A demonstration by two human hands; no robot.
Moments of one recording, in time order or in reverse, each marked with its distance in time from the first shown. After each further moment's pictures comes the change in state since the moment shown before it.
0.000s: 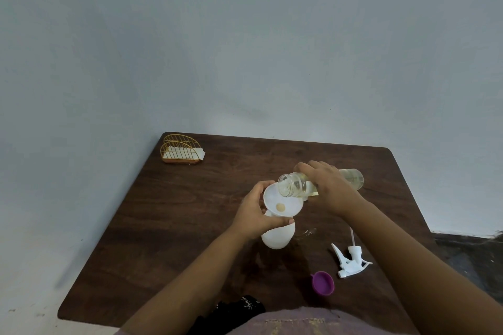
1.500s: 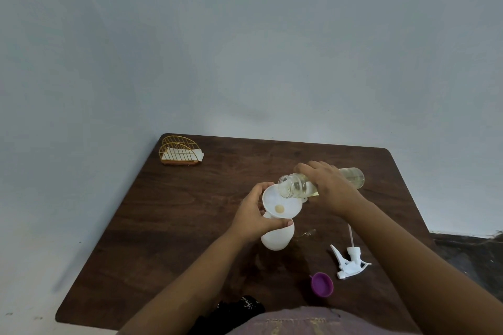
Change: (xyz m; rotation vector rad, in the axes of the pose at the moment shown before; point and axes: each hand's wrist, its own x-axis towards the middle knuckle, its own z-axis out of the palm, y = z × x) left_hand 0.000 -0.002 0.001 -0.002 0.004 0.007; right_hand 0.002 0.006 -0.001 -0.028 -0.026 0.001
